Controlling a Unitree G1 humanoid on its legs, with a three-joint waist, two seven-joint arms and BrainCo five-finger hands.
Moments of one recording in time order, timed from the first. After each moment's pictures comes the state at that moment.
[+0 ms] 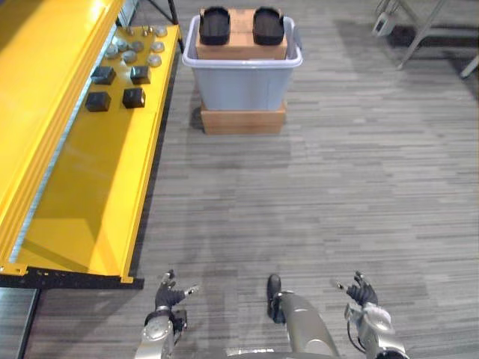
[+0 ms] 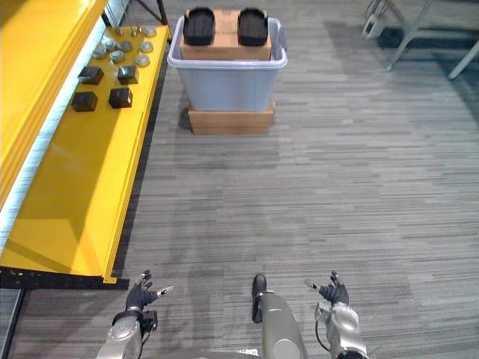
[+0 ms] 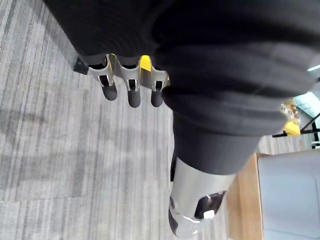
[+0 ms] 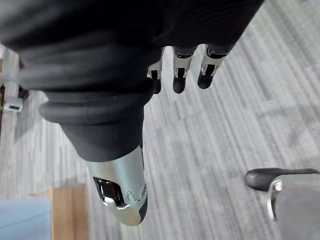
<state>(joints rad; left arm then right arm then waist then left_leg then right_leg) 0.14 0.10 0.06 0.74 -0.12 -0.14 0.14 -0.01 -0.15 -0.17 0.84 0.21 -0.09 -0.09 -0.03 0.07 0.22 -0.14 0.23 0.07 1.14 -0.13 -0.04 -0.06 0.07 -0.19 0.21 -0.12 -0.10</state>
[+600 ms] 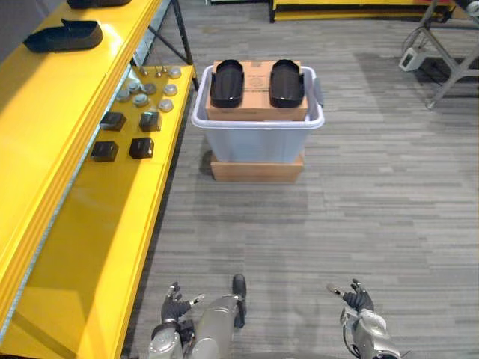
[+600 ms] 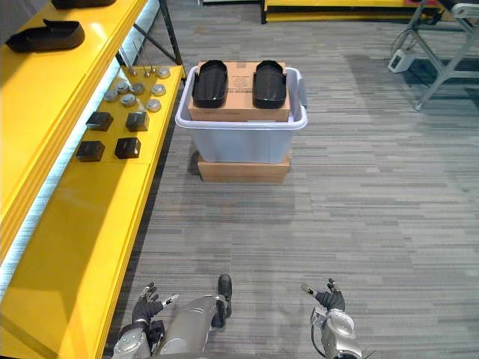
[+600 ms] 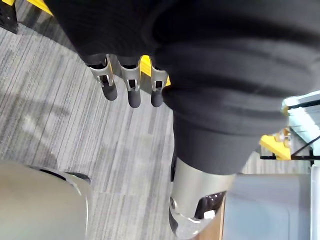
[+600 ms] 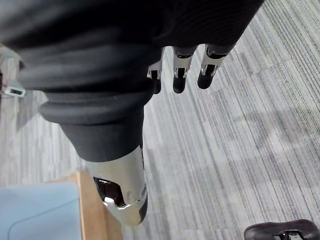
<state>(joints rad) 0.17 0.09 0.07 0.73 -0.15 -0.13 0.14 0.01 -0.11 -0.22 0.93 0.22 -0.09 -0.10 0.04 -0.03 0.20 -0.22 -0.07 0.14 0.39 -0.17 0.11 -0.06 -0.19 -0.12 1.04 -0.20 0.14</state>
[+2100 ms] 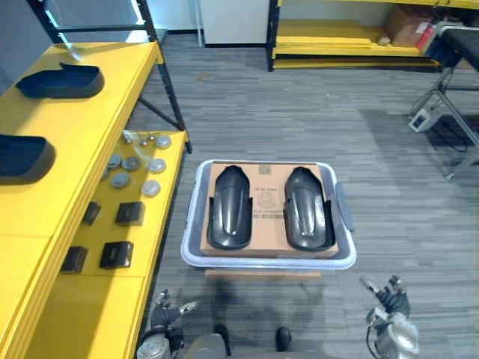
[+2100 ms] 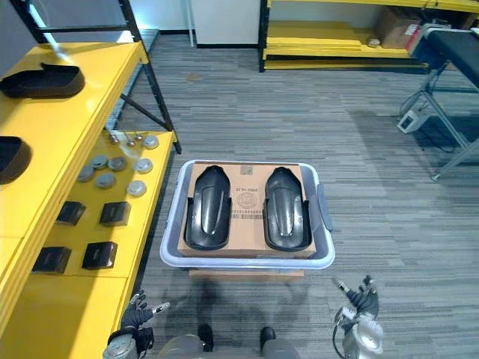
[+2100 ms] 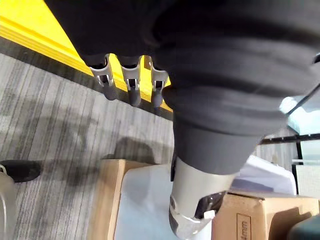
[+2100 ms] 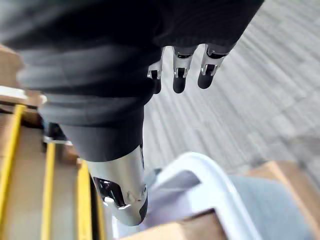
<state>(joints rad) 0.18 0.12 0.07 0.73 -0.11 -0.14 0.13 0.15 -0.13 -0.43 0.24 0.26 -0.12 -0.17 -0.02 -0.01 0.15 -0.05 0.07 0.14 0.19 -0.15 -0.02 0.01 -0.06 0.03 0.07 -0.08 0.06</state>
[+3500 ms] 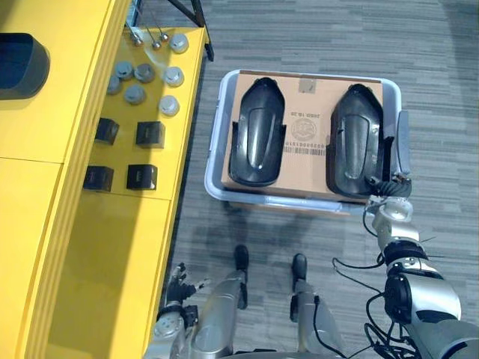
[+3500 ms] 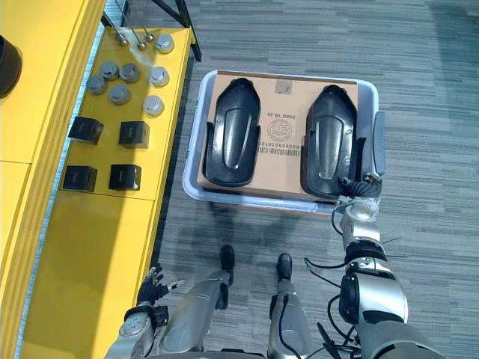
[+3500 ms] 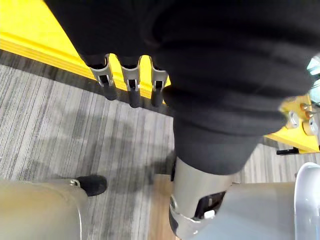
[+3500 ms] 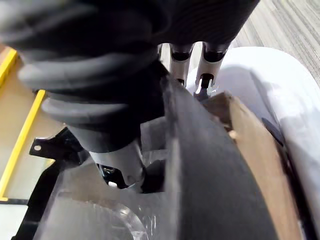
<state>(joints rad) 0.10 0.12 -0.10 0.68 -0.19 -0.18 0.20 -0.68 -0.40 -0.27 0.98 0.15 -0.04 -0.35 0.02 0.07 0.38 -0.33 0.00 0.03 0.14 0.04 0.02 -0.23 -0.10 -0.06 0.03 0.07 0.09</state>
